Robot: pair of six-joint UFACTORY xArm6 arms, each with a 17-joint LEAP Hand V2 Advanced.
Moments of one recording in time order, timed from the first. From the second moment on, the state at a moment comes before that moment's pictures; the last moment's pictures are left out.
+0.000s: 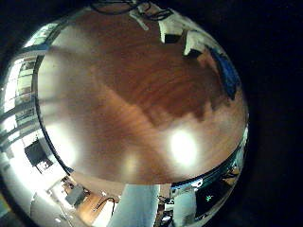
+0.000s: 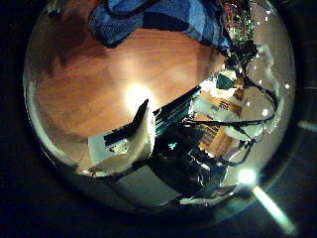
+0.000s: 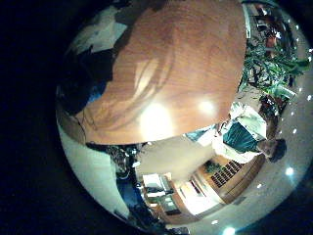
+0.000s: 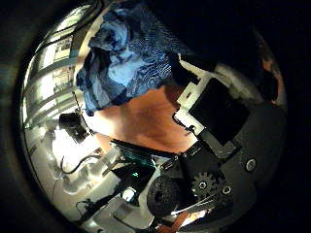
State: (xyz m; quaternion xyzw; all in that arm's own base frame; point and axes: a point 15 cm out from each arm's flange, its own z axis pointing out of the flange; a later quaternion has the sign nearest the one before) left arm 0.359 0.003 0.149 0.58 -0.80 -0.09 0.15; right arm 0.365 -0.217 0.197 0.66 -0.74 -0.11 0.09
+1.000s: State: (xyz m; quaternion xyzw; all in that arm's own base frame) left arm 0.325 0.105 0.191 0.66 -0.73 -0.05 0.16; right arm 0.463 0.213 0.300 0.87 -0.50 -0.03 0.05
